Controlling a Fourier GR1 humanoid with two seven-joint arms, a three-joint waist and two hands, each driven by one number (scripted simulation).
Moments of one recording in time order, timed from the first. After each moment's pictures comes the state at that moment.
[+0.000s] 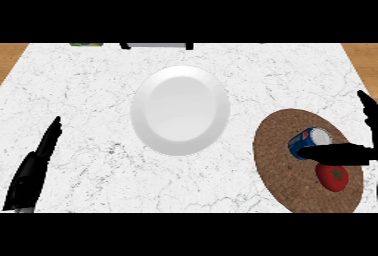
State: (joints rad) left arm 0.08 0.51 -0.16 -1.48 0.06 0.26 -0.13; right arm -0.16 -0.40 0.00 -1.92 0.40 0.00 1.09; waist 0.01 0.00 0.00
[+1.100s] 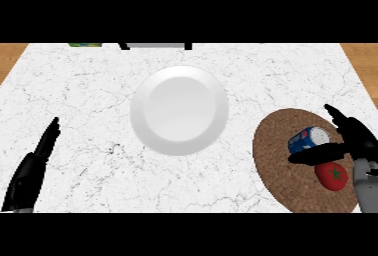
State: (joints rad) left arm 0.09 0.44 -0.06 -1.49 -0.04 0.17 -0.13; right arm -0.19 -0.35 -0.01 -1.67 0.33 0.15 0.99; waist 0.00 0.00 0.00
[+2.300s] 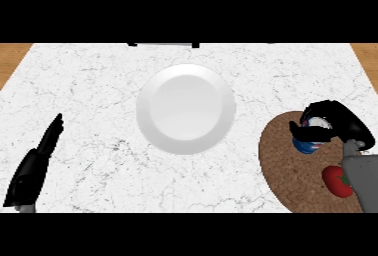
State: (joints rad) left arm 0.08 0.34 0.03 -1.51 -0.14 0.06 -0.12; right arm -0.32 -0.41 0.01 -1.36 0.49 0.24 0.55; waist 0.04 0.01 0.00
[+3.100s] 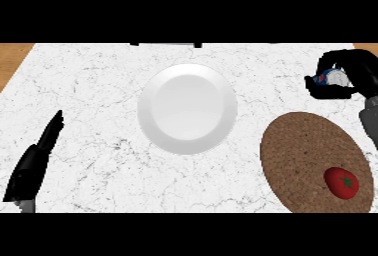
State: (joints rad) left arm 0.05 0.35 0.05 -1.49 -0.13 0.04 -0.12; right arm -0.67 -0.57 0.04 -0.93 0.68 -0.01 -0.17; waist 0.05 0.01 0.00
